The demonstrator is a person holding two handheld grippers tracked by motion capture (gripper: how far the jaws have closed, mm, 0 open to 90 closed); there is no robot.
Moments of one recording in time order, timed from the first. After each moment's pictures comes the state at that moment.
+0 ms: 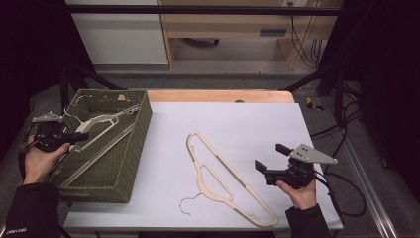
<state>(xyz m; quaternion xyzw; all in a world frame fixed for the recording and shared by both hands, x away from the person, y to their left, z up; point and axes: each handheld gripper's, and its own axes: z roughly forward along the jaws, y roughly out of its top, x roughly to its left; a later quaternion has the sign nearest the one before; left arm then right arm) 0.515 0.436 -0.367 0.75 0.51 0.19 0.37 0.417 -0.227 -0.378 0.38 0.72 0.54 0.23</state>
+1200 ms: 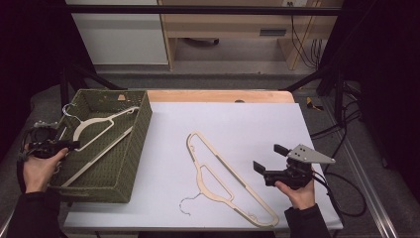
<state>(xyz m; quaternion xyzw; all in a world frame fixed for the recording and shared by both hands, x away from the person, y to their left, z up) 0.497 0.440 -0.375 0.71 0.60 0.24 0.28 0.417 -0.224 -0.380 0.38 0.72 0.54 0.22</state>
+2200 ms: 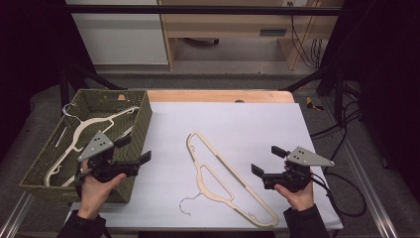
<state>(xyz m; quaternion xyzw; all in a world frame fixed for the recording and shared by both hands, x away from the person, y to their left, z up) 0.426 0.250 -0.353 0.73 0.36 0.22 0.53 0.413 -0.220 -0.383 0.36 0.72 0.55 0.21</state>
